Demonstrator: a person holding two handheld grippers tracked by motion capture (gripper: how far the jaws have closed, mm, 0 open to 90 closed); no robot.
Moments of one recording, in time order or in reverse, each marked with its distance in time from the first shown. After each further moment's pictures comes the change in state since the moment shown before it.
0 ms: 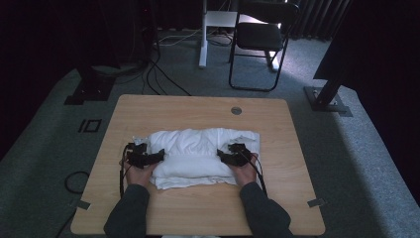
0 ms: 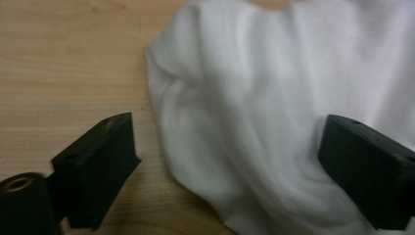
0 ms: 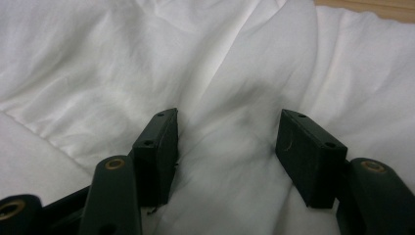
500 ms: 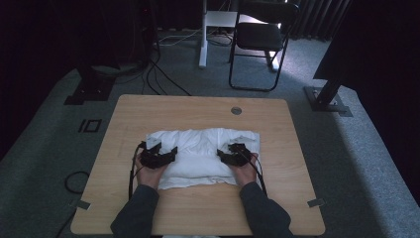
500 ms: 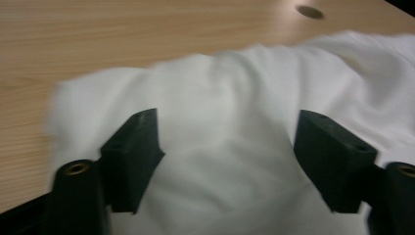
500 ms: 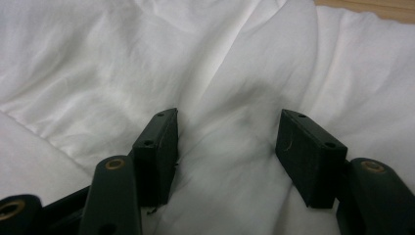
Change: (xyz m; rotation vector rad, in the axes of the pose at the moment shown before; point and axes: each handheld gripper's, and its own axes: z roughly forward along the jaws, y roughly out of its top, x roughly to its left) left arm -0.045 0.011 -0.028 -0.160 -0.109 0.115; right arm 0.000 0.001 0.000 0.004 -0.004 -0.004
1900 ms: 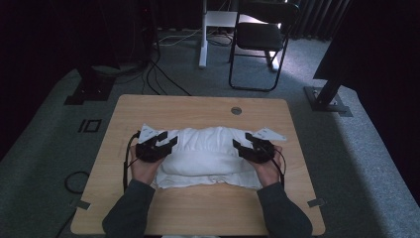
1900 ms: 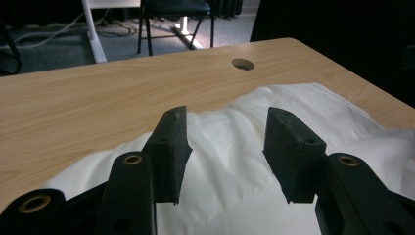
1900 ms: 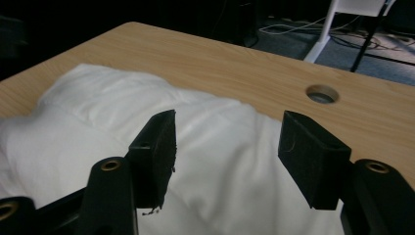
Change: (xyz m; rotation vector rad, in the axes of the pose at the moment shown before) left arm -0.026 0.052 -0.040 -0.101 -0.186 0.112; right arm 0.000 0.043 -0.111 -0.194 -0.003 -0.090
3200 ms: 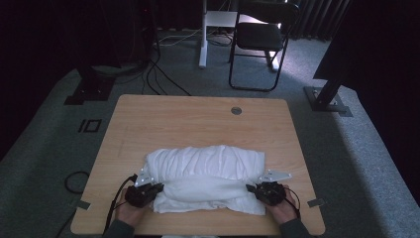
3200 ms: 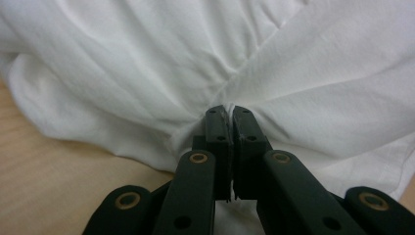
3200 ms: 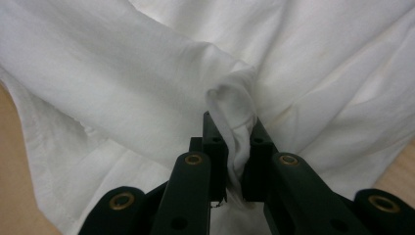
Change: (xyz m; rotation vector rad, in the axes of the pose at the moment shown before) left arm 0.001 -0.126 -0.045 0.339 -0.070 0.074; right arm -0.004 -0.126 -0.041 0.300 0.160 -0.057
